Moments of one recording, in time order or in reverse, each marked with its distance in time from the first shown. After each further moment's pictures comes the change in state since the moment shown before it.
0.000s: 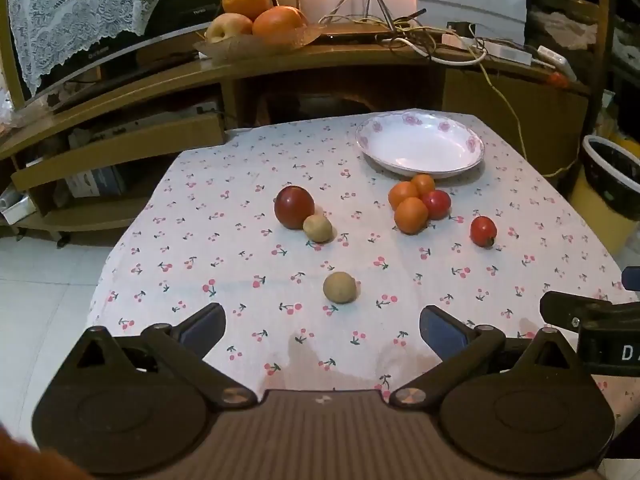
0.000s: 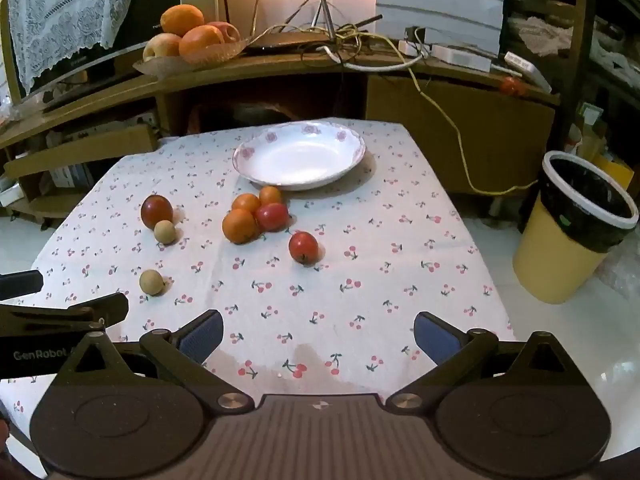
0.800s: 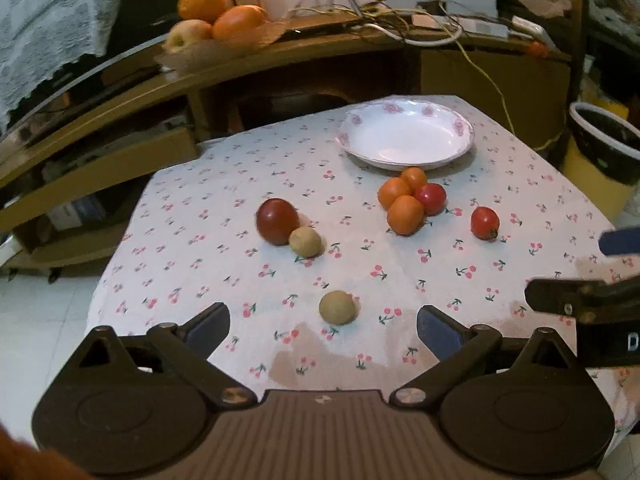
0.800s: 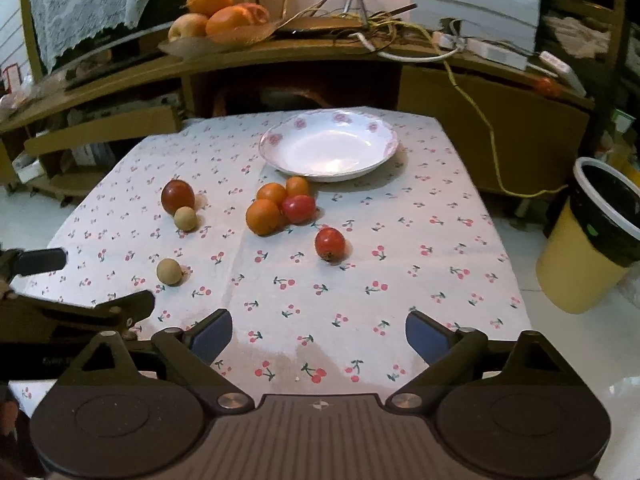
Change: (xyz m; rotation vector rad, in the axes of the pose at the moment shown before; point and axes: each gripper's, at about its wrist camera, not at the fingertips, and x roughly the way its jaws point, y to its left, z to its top) left arm 0.031 -0.007 0.017 0.146 0.053 -0.028; right arm 0.017 0.005 0.014 -0.066 0.061 0.080
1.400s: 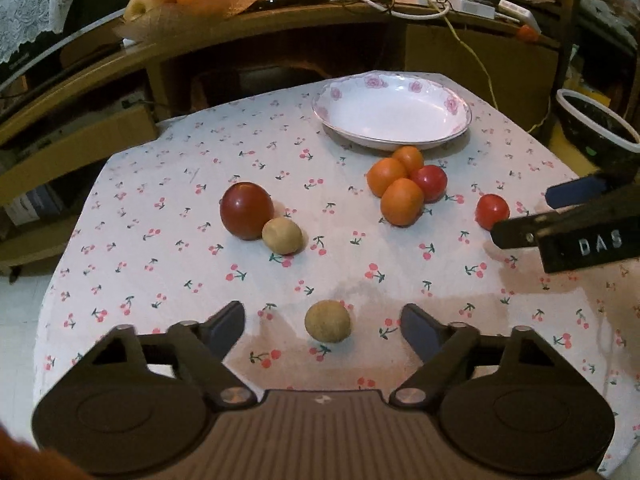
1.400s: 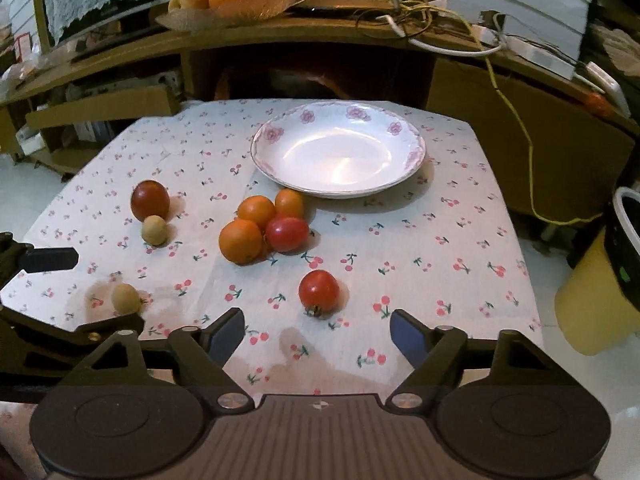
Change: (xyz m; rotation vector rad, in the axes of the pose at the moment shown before) left arm 0.047 0.011 0.007 0.011 0.056 -0.103; right arm 0.066 -0.019 0.040 -0.105 0.048 0.030
